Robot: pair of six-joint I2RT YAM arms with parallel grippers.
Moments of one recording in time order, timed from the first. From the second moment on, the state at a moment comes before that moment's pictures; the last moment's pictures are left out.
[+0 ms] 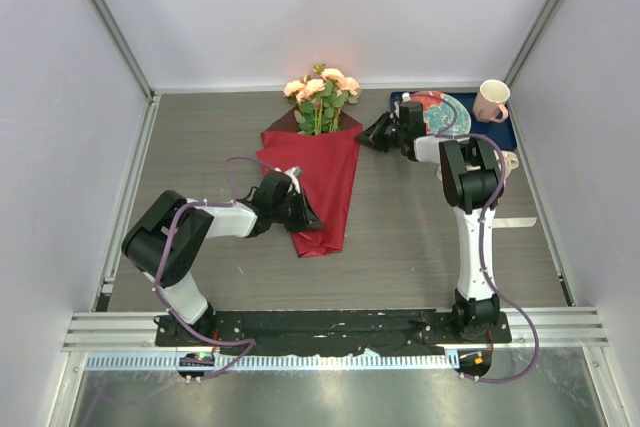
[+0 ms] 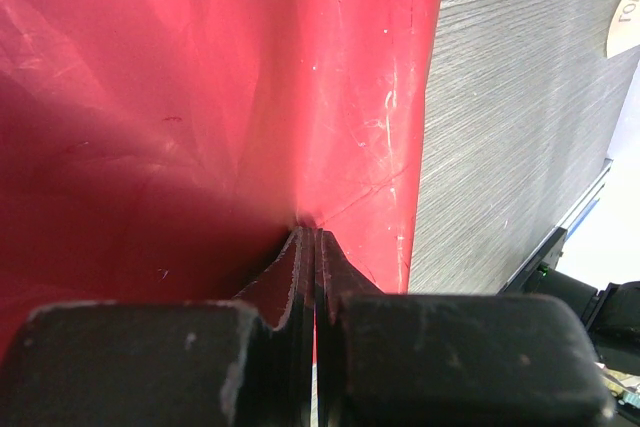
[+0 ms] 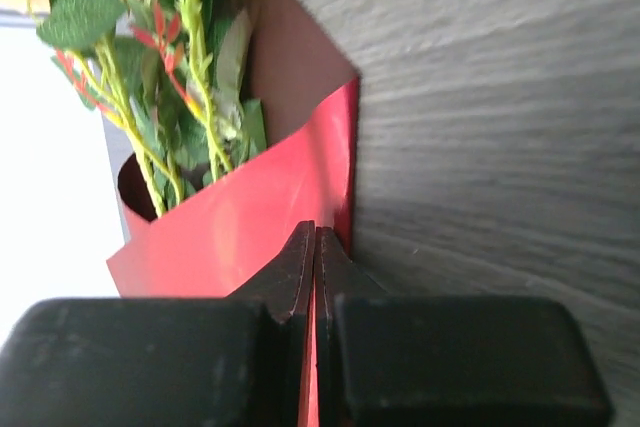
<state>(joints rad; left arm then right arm) -0.59 1.70 0.70 0.23 0.36 -0.82 0.18 2.32 1.47 0.29 -0.50 0.86</state>
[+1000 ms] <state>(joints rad) -0.45 1.42 0.88 -0.08 0.48 -0.78 0.22 1.71 1.32 -0.23 -0.31 0.58</state>
